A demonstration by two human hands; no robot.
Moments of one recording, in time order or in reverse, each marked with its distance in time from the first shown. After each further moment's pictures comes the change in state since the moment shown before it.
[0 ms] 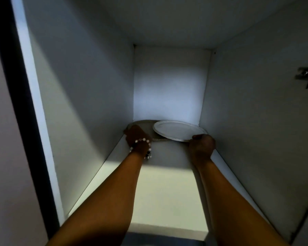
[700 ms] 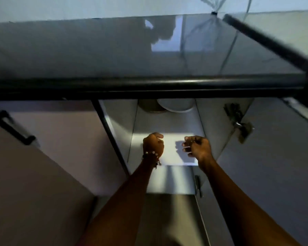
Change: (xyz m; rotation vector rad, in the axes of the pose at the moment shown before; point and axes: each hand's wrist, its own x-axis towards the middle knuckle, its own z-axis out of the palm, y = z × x) left_hand -0.181 0.041 -0.189 -0.101 -0.427 -0.045; right_hand -0.171 -0.151 -0.180 0.062 -0.465 0.549
